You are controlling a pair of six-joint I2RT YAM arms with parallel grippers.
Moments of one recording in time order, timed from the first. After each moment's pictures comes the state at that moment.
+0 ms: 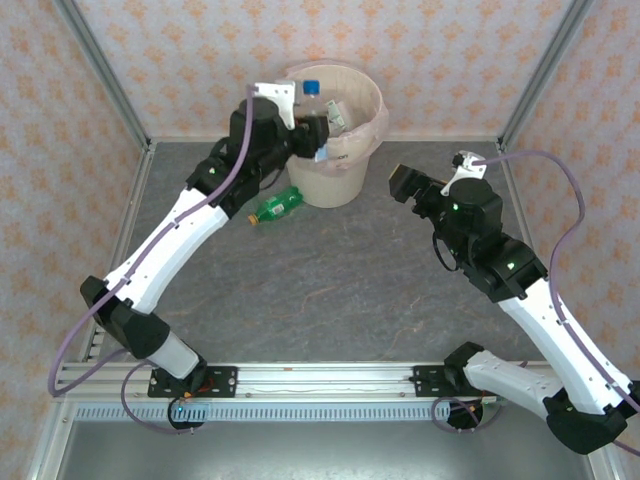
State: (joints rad) left arm -0.53 1.58 1.80 -0.41 -0.09 -0.38; right arm 0.59 0.94 1.22 -0.55 0.35 0.64
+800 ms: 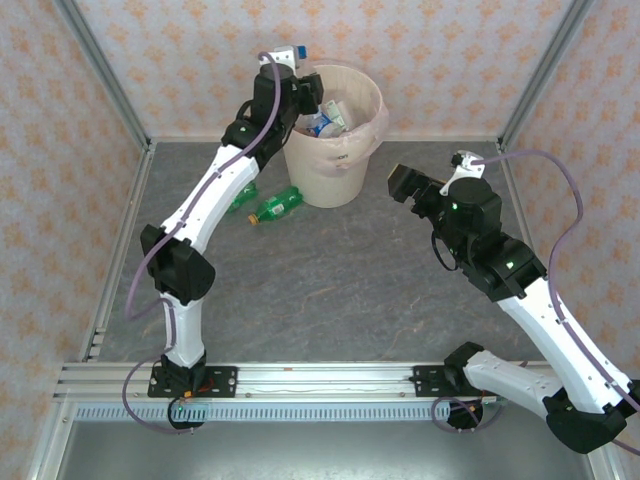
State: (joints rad) left arm -0.42 2.00 2.16 -0.35 -0.22 -0.37; right arm 0.59 0.94 1.22 -0.55 0.34 0.65
